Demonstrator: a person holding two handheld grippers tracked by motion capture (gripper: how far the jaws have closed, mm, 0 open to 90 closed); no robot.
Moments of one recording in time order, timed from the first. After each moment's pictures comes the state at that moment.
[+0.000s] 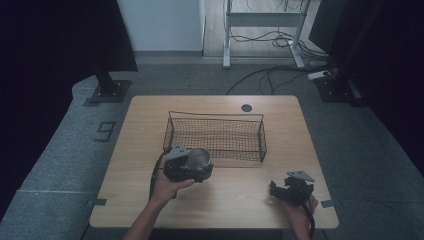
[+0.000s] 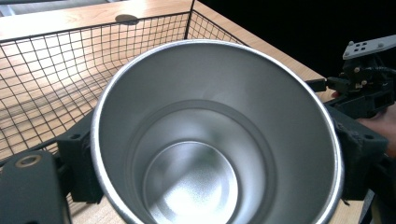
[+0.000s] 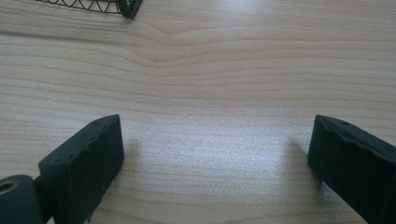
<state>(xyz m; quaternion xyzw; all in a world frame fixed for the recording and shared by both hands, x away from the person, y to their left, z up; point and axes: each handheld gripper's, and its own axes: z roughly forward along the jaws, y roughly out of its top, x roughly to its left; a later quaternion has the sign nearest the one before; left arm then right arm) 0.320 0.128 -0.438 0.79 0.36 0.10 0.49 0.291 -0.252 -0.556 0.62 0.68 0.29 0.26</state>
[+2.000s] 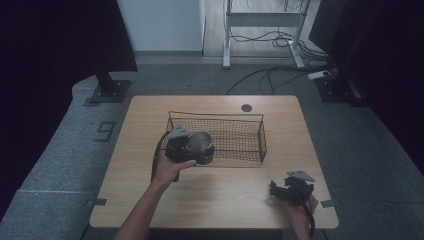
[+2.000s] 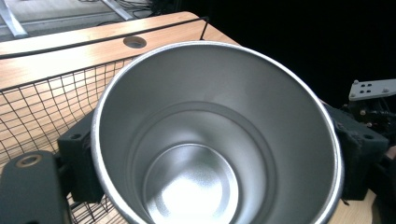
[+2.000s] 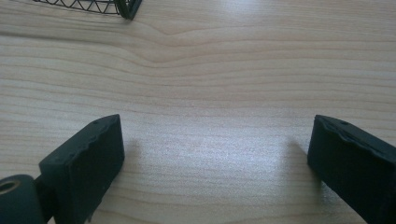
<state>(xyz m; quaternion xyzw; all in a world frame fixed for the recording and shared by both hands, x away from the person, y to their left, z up) 0.359 0.124 -0.409 0.78 0.37 0.09 0.50 0.291 -0.253 -0.556 0.62 0.68 0.29 0.26</state>
